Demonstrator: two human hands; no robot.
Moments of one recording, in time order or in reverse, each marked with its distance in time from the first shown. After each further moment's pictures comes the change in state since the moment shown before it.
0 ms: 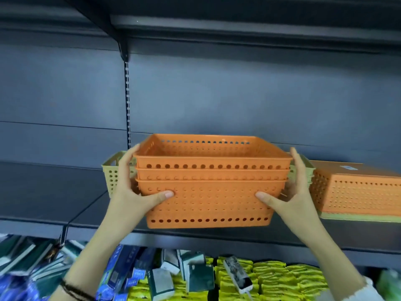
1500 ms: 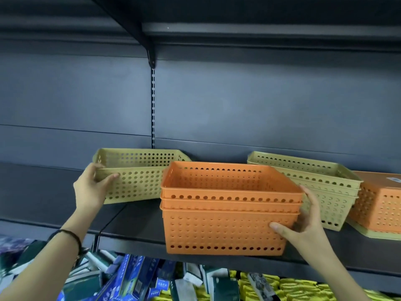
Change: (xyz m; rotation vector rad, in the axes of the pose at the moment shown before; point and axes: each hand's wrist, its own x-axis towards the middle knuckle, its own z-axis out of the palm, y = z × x) left_hand 0.079 -0.104 -0.158 0.566 0.471 -0.233; right_hand -0.006 0.046 0.051 0.012 -0.030 0.161
